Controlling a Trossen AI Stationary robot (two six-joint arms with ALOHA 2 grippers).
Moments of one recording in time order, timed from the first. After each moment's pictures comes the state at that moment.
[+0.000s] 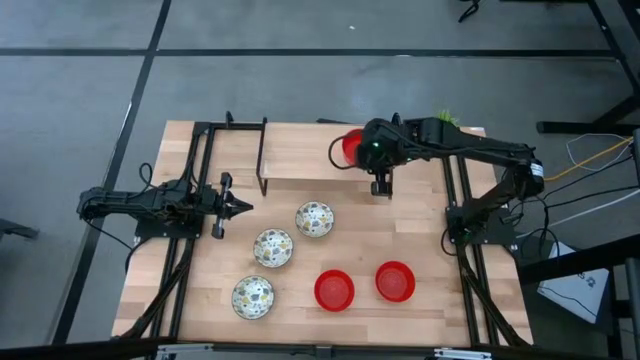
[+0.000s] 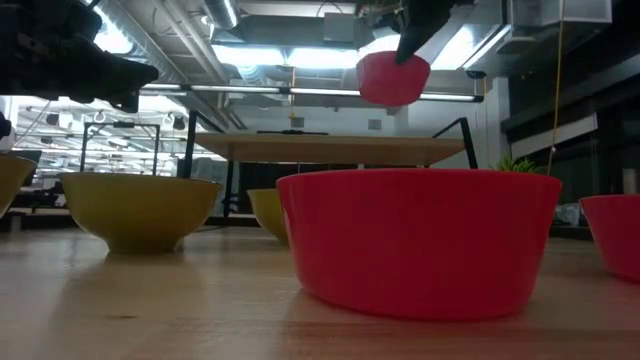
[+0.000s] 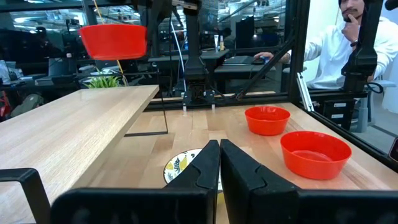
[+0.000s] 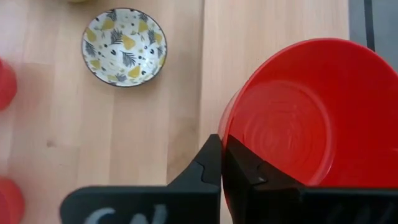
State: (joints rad) left arm -0.02 0.00 0.01 0.03 -0.01 0.05; right arm -0.19 1.49 1.65 -1.14 0.11 -0.31
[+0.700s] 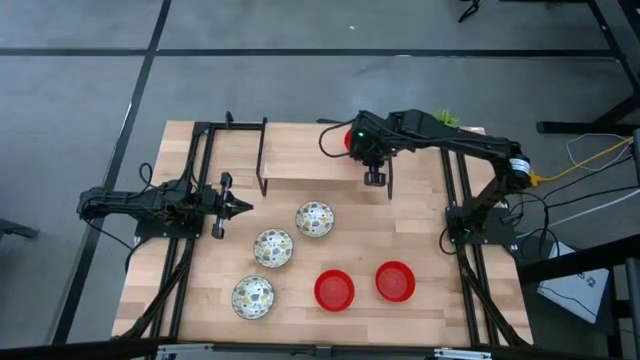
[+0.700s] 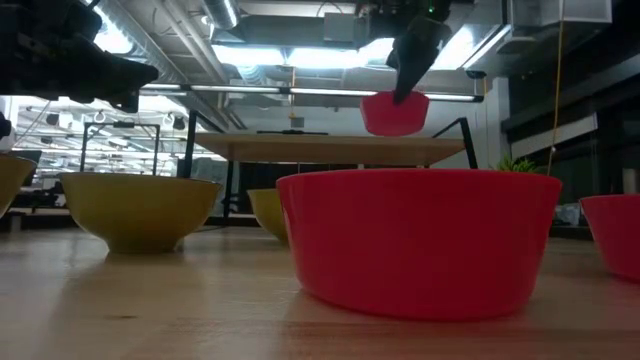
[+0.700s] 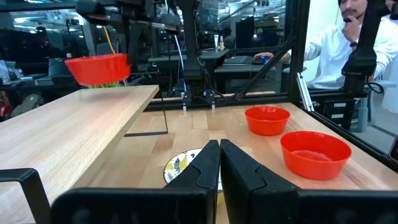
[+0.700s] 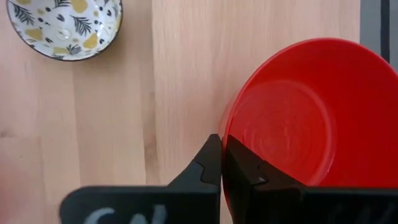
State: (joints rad) left arm -0.02 0.00 0.01 0.03 -0.01 0.05; right arm -0.30 1.60 1.65 -1.17 0.11 -0.33
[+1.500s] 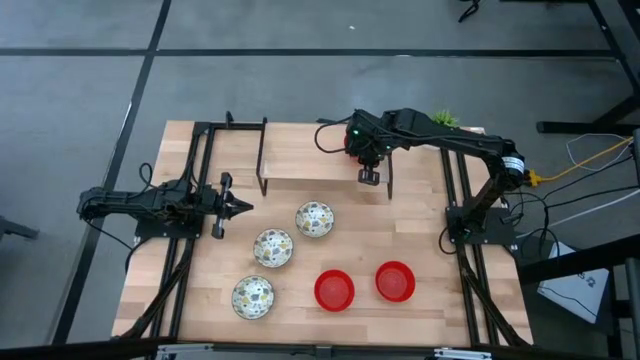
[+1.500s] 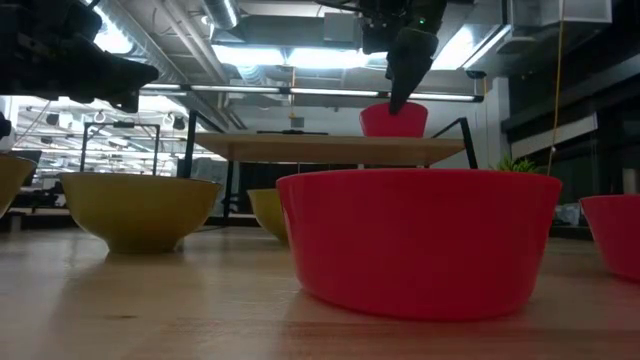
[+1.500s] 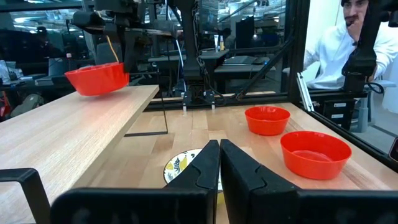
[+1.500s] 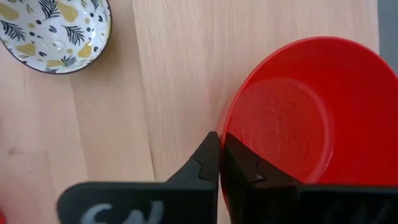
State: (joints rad) left arm -0.02 0.00 0.01 0.03 -0.01 0.05; right arm -0.33 1.64 1.65 -1.15 0.08 -0.24
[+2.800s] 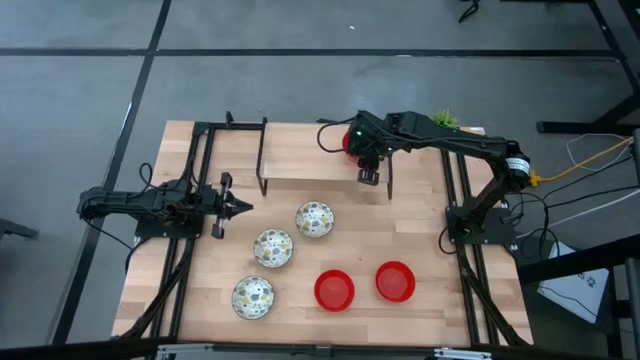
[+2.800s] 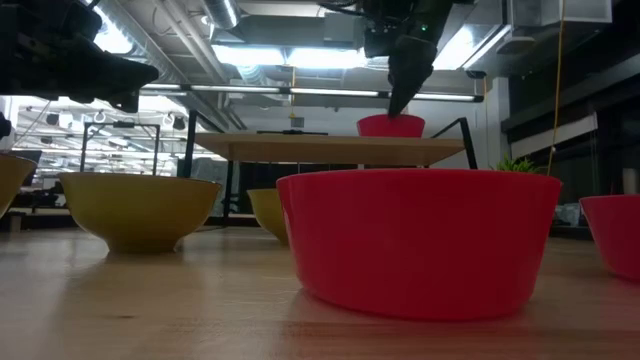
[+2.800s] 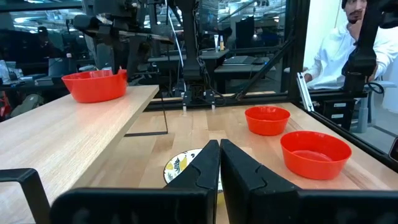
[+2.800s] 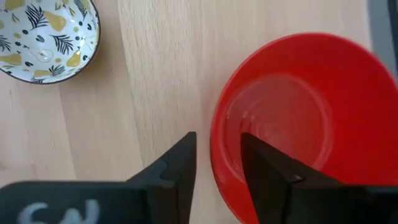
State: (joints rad) left arm -0.02 0.00 0.01 0.03 -0.01 0.05; right arm -0.34 1.60 1.56 -1.06 0.09 -0.24
